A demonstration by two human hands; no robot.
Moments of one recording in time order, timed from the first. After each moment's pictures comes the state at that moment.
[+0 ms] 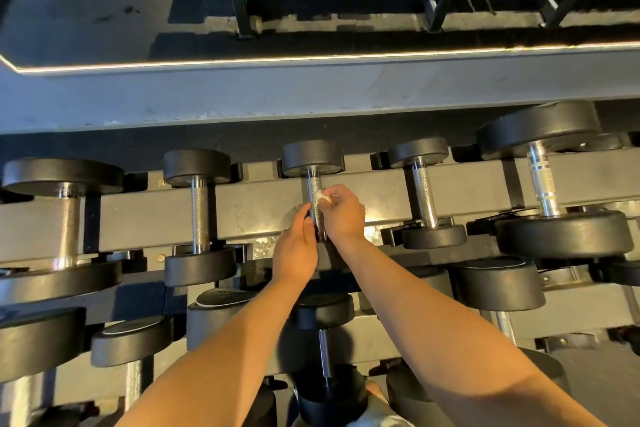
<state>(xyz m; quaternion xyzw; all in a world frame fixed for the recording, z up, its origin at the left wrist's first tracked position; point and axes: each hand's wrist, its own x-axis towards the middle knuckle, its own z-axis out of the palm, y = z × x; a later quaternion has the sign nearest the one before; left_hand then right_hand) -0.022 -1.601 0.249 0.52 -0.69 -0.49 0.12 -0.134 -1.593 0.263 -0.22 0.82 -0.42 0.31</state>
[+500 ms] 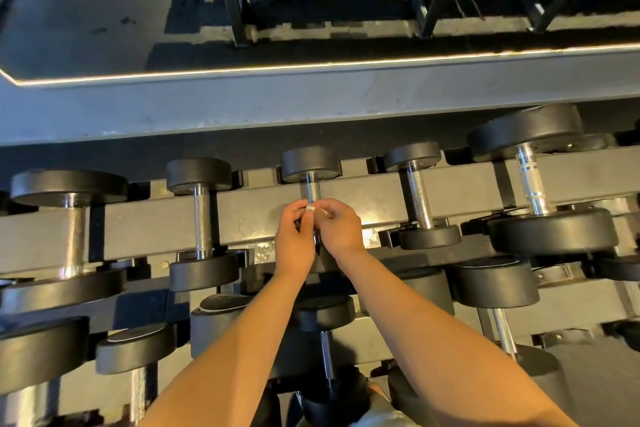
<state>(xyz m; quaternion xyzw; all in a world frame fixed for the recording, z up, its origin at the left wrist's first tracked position) -0.031 -1.607 0.280 0.52 -0.56 -0.59 0.26 -0.122 -1.576 0.282 -0.23 0.78 -0.46 0.36</state>
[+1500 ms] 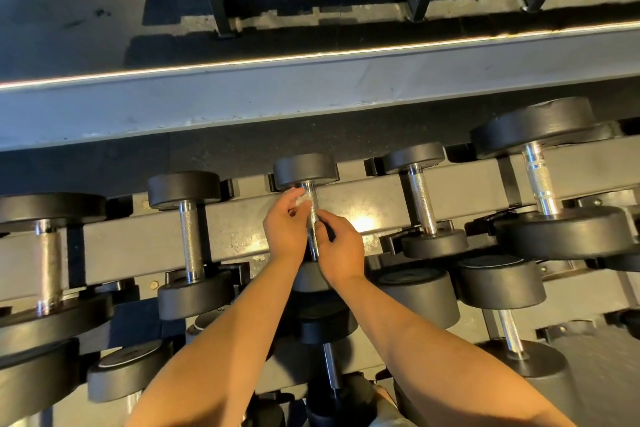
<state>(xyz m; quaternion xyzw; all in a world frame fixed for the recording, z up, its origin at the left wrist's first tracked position) -0.061 -1.660 0.252 0.54 -0.55 -0.57 0.30 -0.117 -1.571 0.238 -0.25 0.81 -0.45 0.28</state>
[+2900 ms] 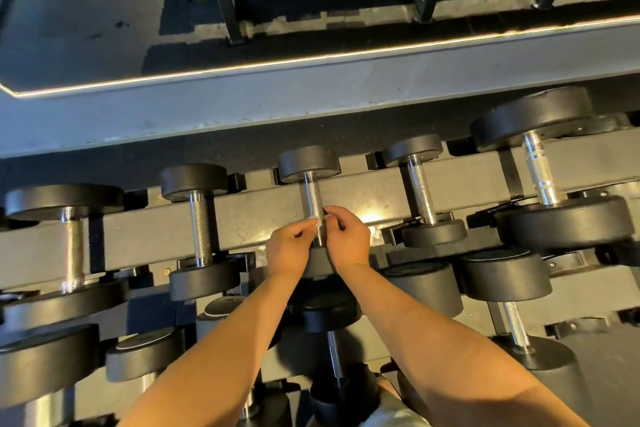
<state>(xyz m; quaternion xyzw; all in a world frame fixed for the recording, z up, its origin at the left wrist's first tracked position) -0.023 -1.621 0.255 0.54 -0.63 -0.53 0.15 -0.120 -1.561 0.249 -0.15 0.77 -0.54 0.31</state>
